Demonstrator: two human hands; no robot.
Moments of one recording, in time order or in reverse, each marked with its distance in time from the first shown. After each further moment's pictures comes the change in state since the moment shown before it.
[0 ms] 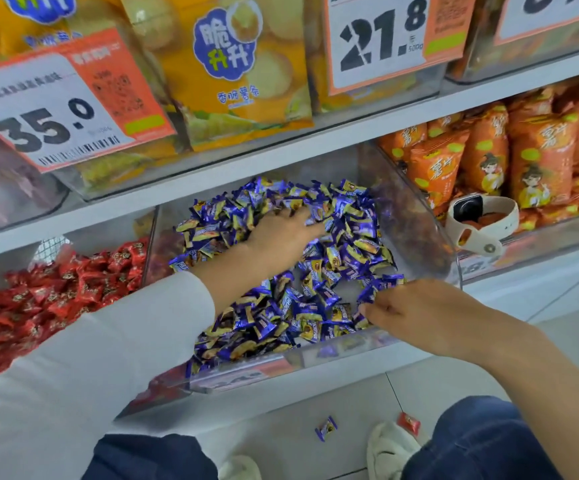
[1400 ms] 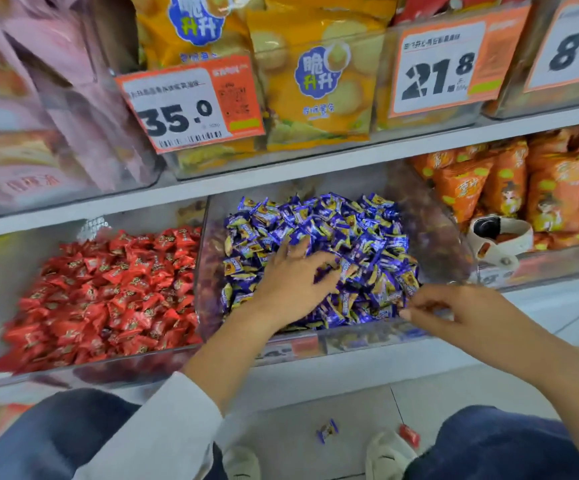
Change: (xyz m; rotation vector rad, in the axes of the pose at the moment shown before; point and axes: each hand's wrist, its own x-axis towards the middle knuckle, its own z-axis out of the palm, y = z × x) left_hand -0.093 0.029 -0.005 -0.826 0.007 -0.344; right_hand -0.033 -0.009 -0.010 0.132 0.097 0.259
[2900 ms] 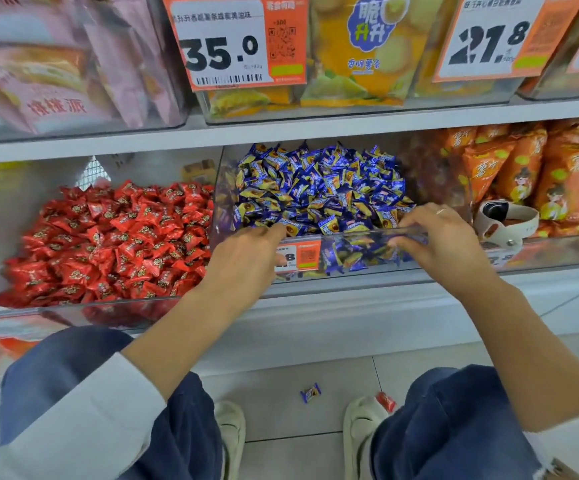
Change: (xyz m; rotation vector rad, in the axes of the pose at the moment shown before) left_hand -0.067 -0.035 -0.021 0.320 0.362 -0.027; right_hand 0.058 0.001 0.020 -0.135 0.434 -0.207
